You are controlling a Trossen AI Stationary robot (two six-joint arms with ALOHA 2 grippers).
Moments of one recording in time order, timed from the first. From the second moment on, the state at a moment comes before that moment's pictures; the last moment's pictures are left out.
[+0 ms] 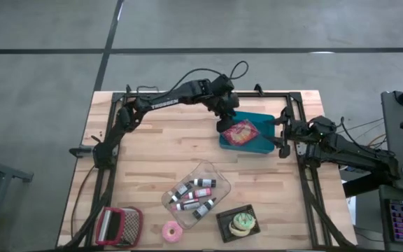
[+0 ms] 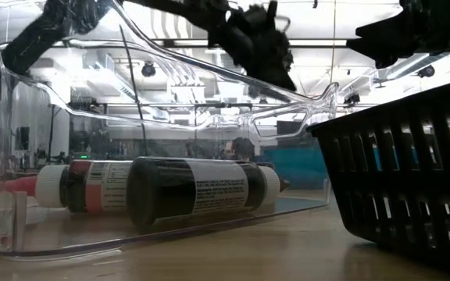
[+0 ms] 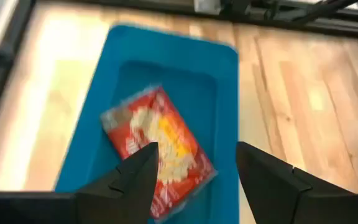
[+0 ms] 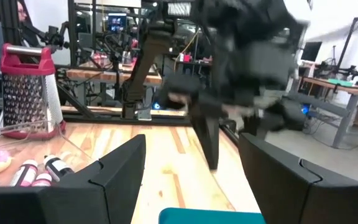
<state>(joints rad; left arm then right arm) 0.35 2.27 2.20 -0.81 0.37 0.18 -0.35 0.28 0.25 0.08 -0.21 -0.07</state>
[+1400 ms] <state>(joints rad) -0.22 0.81 0.46 0.19 -0.46 0.04 -0.27 0.45 0.17 0.41 -0.24 0.03</state>
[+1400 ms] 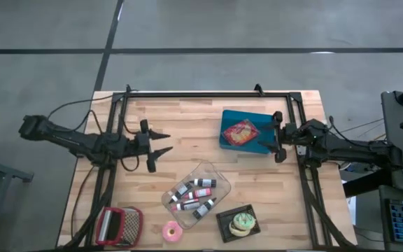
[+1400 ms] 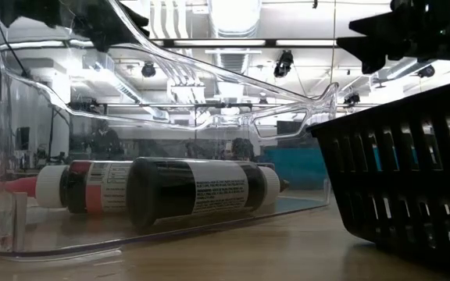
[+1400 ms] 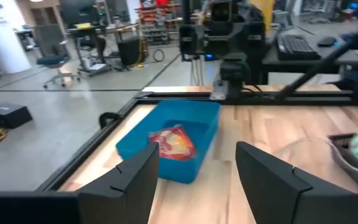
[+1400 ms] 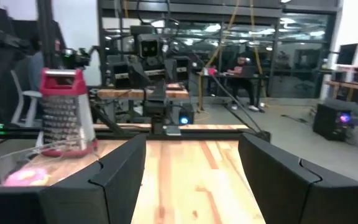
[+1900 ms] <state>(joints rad) -0.53 0.84 0.54 -0.11 -0.47 -0.12 -0.05 0.56 0.17 0.46 -0.01 0.00</state>
